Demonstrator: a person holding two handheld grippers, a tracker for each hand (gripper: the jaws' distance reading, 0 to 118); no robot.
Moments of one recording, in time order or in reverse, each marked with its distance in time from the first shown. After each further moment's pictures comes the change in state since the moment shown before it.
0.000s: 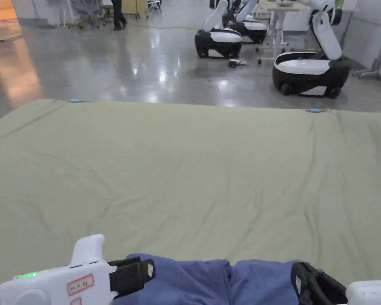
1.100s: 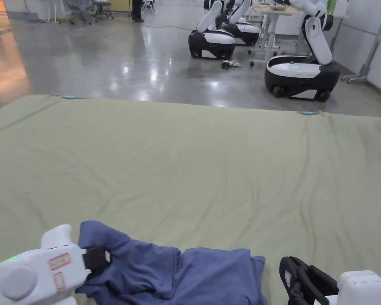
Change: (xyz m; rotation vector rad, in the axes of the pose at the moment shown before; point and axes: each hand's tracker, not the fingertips) left arm -0.011 0.014 -0.015 0.087 0.220 0.011; right arm -0.016 0.008 0.007 -0.011 0.018 -0.016
